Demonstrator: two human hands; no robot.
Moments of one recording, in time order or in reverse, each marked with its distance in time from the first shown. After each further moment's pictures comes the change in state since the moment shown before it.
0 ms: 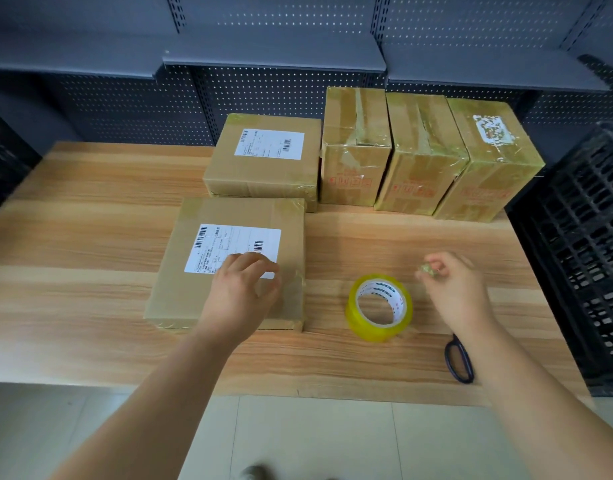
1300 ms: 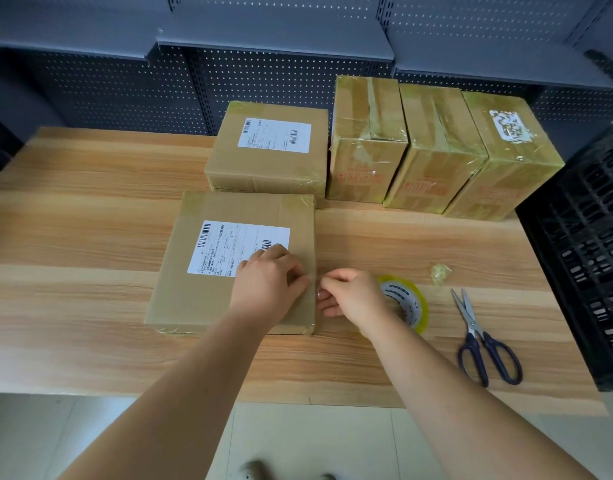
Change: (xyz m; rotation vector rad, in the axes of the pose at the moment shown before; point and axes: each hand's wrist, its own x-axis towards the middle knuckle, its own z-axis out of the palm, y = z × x) left_hand 0.028 -0.007 0.027 0.056 -0.142 -0.058; right_hand -0.034 -0.125 0.097 0.629 -0.528 0.432
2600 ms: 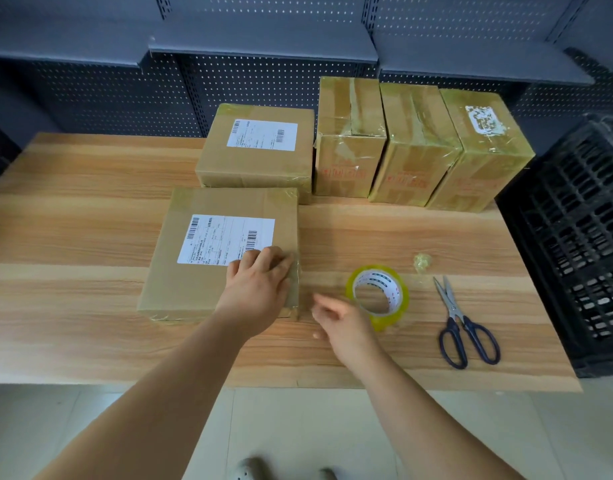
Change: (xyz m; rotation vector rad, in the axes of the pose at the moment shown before) left_hand -0.026 -0.001 0.002 0.290 -0.087 0.153; right_hand -0.047 0.056 -0.002 -0.028 0.019 -0.121
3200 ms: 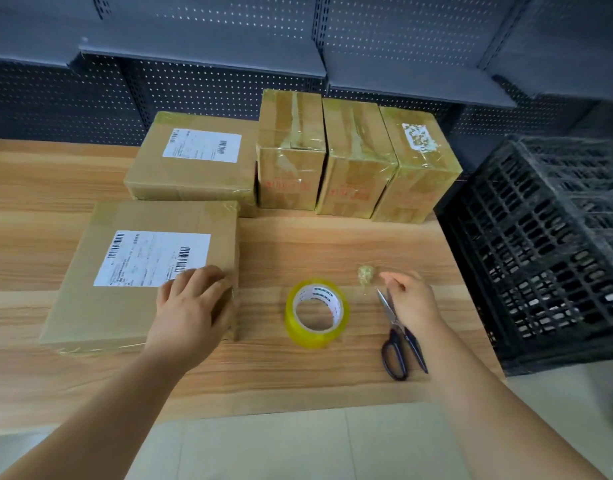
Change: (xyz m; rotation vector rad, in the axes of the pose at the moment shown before) left_hand 0.000 0.012 0.015 -0.063 0.130 -0.054; right_hand 0.062 0.016 -0.205 -0.608 0.428 -0.054
